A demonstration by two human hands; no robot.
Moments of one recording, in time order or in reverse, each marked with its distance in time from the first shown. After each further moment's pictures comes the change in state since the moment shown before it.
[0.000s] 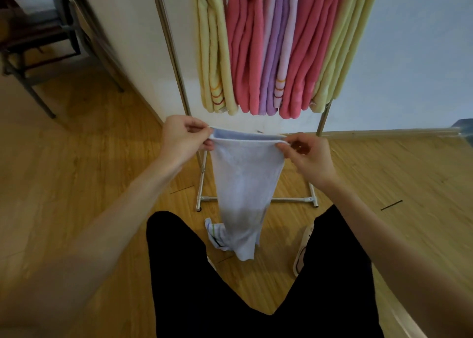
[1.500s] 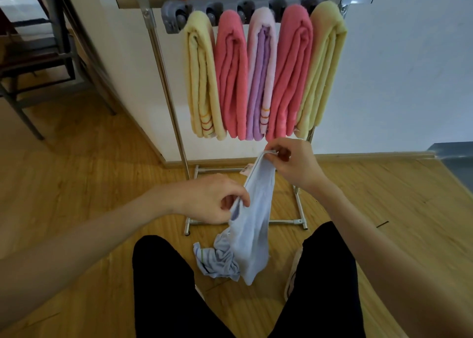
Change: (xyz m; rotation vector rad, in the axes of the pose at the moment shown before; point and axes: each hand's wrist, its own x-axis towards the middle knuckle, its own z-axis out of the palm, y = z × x) left_hand -0.028 0.025 0.022 0.786 -0.980 0.560; right_hand 0.029 -0.044 -0.023 -0.310 -0.108 -0.186
